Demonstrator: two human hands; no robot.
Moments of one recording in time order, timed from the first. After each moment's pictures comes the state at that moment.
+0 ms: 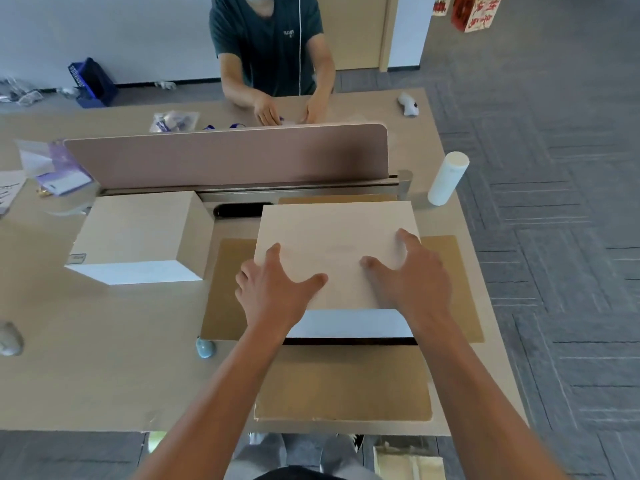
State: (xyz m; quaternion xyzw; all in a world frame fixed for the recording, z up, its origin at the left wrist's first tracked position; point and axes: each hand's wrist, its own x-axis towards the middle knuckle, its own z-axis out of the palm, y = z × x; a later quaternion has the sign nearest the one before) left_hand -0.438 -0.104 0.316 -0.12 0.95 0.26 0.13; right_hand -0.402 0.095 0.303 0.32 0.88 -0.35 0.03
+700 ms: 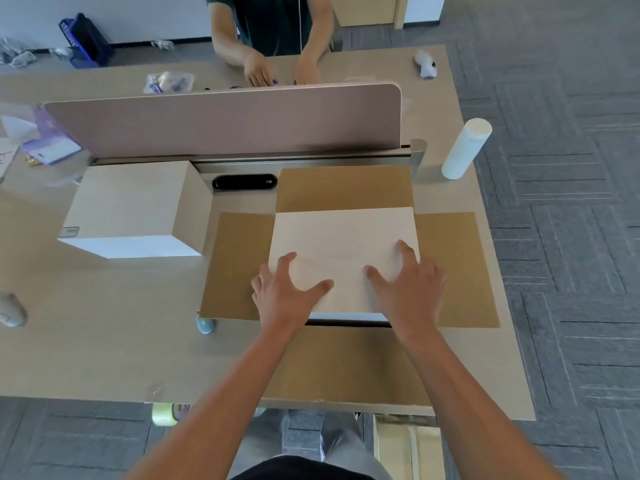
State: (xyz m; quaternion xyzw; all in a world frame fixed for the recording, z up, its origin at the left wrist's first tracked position) left_hand -0.424 -0.109 0.217 -0.12 0.93 0.30 0.16; right_hand -0.388 0.087 0.203 0.32 0.92 -0.23 0.00
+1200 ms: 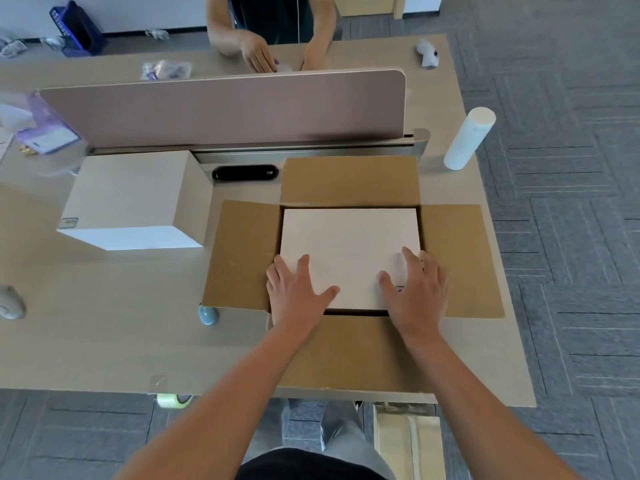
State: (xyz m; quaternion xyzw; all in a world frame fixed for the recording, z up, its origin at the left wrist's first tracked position) left_hand -0.413 -0.108 0.180 -0.02 0.97 0.17 0.17; right_hand -0.358 0.091 0.154 0.27 0.94 -0.22 -0.06
